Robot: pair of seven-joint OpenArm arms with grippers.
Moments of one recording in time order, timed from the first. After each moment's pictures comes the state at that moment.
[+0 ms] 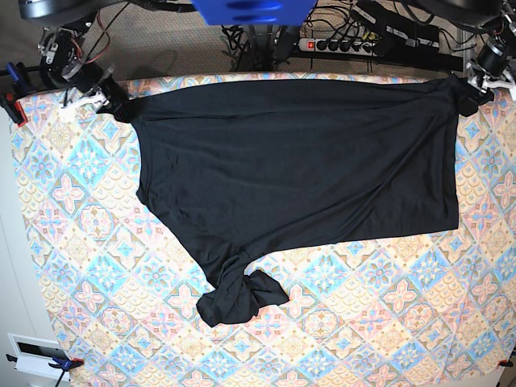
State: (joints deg) left arm 21.3 -21.4 -59.3 59.9 -73.6 -25.9 66.7; right arm -24.8 11.5 38.0 83.0 69.6 17.5 -62.0
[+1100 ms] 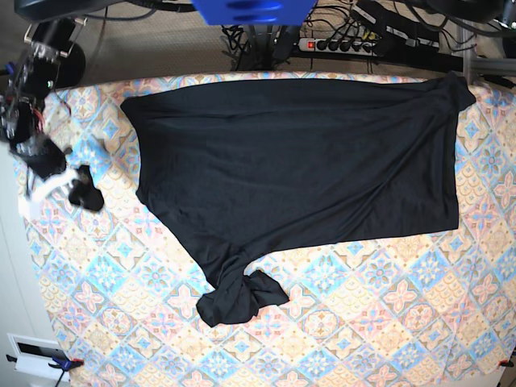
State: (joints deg) left arm 13.0 -20.7 -81.9 81.9 -78.6 -24.0 78.3; right arm -5.5 27.2 27.6 93.9 65.7 16.5 -61.7
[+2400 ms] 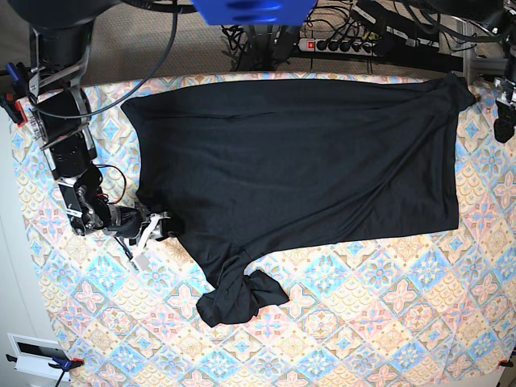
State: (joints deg) left arm 11.8 -15.3 -78.8 82.4 -73.7 -24.0 78.6; right arm 38.3 26.1 -38.3 29.8 56.9 40.2 -31.5
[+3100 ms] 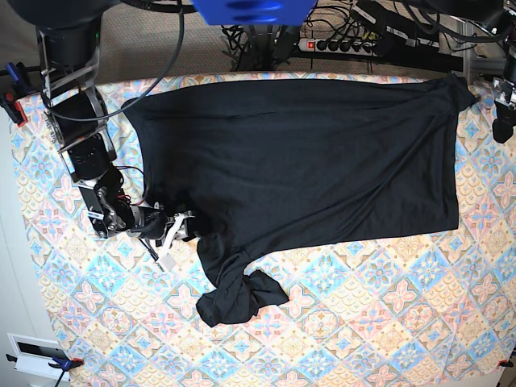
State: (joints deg) left arm 11.8 -15.5 -78.3 82.4 -73.7 -24.0 78.5; right arm 38.3 20.3 -38.3 29.7 56.9 40.6 -31.5
